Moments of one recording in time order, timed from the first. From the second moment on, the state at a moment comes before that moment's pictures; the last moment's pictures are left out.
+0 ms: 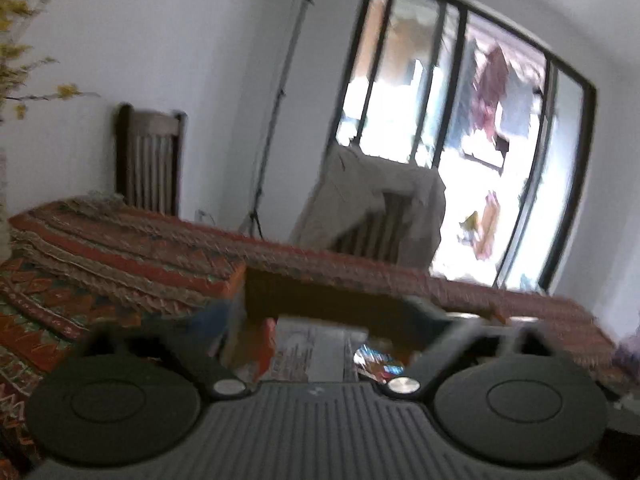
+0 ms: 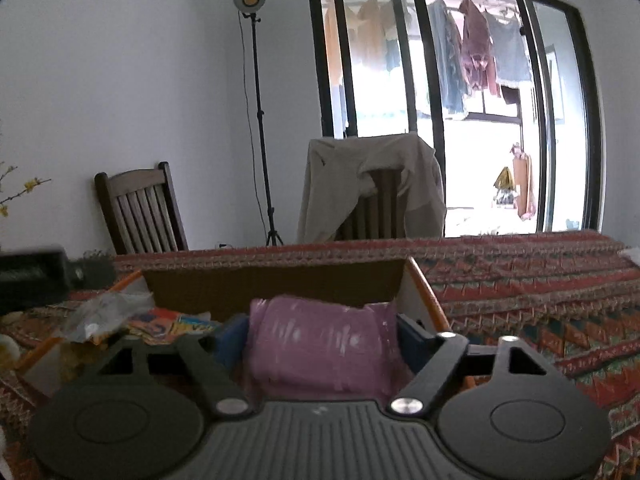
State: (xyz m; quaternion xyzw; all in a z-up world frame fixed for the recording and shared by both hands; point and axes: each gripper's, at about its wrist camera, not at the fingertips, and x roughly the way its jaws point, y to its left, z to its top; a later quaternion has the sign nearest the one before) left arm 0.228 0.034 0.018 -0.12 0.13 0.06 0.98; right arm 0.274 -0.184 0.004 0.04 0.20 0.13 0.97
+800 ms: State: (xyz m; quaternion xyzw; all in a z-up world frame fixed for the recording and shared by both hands) left arm 0.152 0.024 0.059 -0.11 0.13 0.03 0.98; right arm 0.205 -0.199 0.046 0.02 0.17 0.11 0.98
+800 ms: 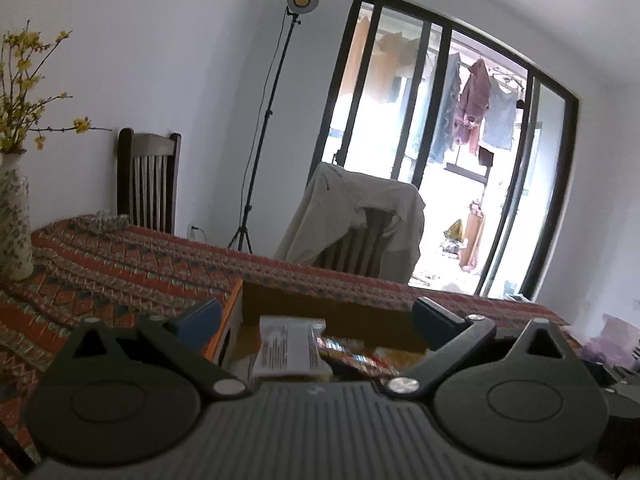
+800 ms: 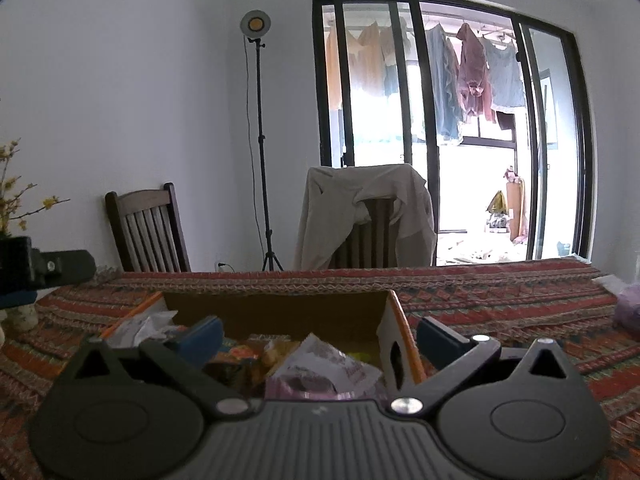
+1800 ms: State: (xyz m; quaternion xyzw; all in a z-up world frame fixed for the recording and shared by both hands) left arm 0.002 0.017 -0.004 -0.04 0.19 0.00 0.98; right arm 0.048 -0.229 0.019 0.02 0.22 0.13 0.97
